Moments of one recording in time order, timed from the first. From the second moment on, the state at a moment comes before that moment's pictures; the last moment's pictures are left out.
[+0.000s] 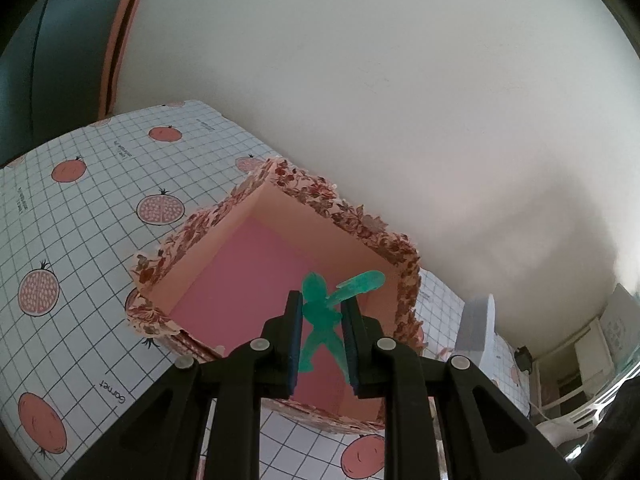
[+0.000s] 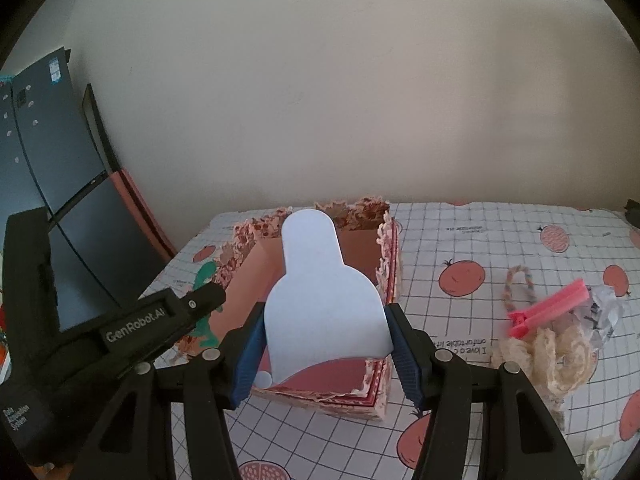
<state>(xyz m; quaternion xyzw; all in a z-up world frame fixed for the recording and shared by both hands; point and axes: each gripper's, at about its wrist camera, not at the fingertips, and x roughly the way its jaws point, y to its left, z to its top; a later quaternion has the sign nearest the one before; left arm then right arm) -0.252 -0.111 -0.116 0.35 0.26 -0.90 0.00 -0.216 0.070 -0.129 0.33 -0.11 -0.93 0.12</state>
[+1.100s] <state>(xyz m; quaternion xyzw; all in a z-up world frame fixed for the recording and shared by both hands) -0.258 -0.126 -0.135 0.37 0.27 -0.89 0.03 -0.225 0.063 -0.142 0.35 -0.10 -0.92 0.12</state>
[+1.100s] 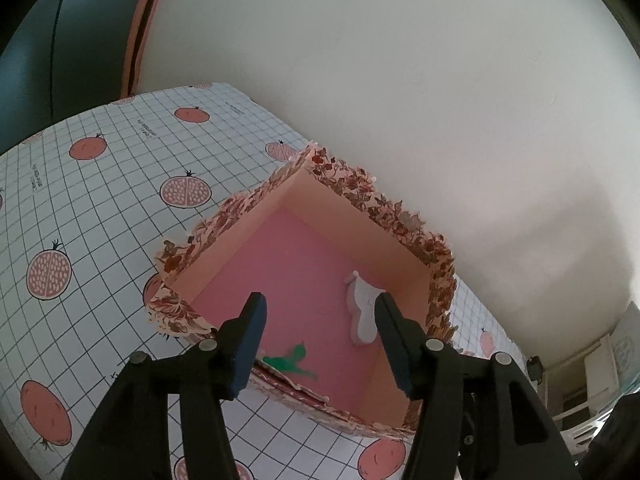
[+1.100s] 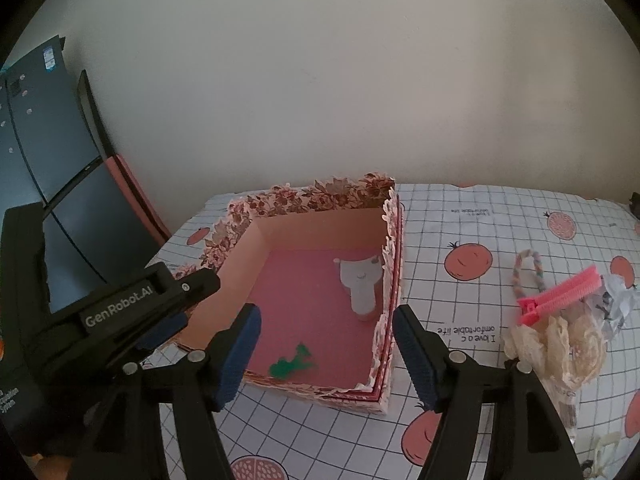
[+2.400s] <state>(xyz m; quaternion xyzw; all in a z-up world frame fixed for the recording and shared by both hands) -0.248 -0.049 -0.102 0.39 0.18 -0.90 -0.01 -0.205 0.152 -0.123 0.37 -0.11 -0.92 0.05</state>
